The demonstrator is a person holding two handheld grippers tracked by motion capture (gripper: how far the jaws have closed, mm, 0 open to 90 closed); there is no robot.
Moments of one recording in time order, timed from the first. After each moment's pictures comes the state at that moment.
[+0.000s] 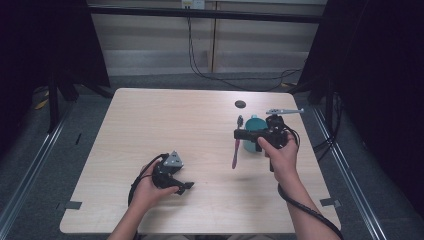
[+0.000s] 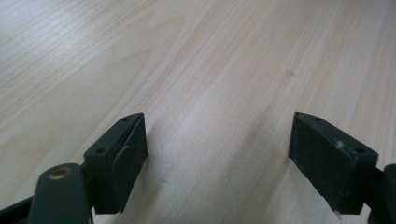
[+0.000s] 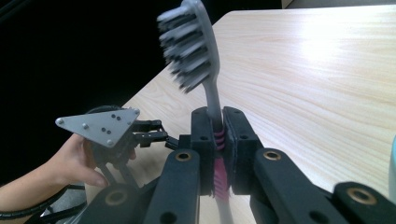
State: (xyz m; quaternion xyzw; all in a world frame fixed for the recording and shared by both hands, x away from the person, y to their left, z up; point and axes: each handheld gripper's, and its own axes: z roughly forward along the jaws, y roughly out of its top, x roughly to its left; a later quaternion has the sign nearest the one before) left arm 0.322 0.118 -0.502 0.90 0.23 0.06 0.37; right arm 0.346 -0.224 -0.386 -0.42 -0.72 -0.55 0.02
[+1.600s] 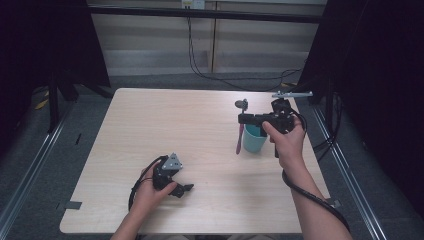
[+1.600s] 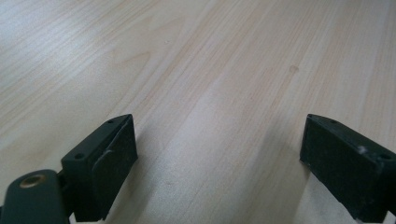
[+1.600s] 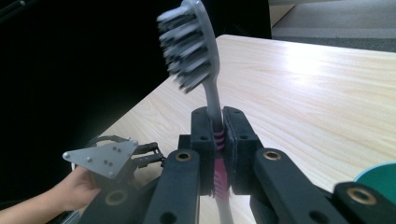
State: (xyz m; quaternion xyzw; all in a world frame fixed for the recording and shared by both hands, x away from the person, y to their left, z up) left arm 0.320 0.121 -0.510 0.89 0.21 0.08 0.39; right arm 0.359 -0.230 -0.342 -0.42 -0.72 -0.55 -0.02
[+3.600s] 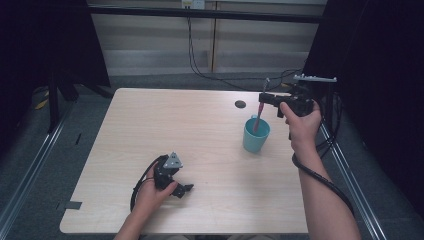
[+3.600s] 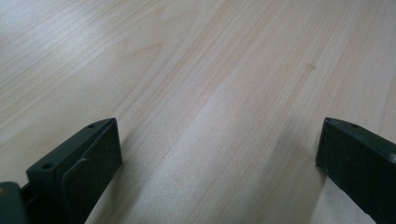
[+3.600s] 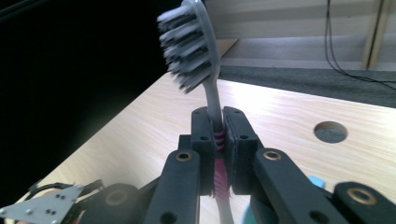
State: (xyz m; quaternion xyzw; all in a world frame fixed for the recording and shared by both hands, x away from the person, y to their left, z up) left arm 0.323 0.119 -0.511 0.90 0.23 0.08 0.37; right arm 0.383 -0.275 -0.315 -0.47 -0.68 -0.55 -0.11
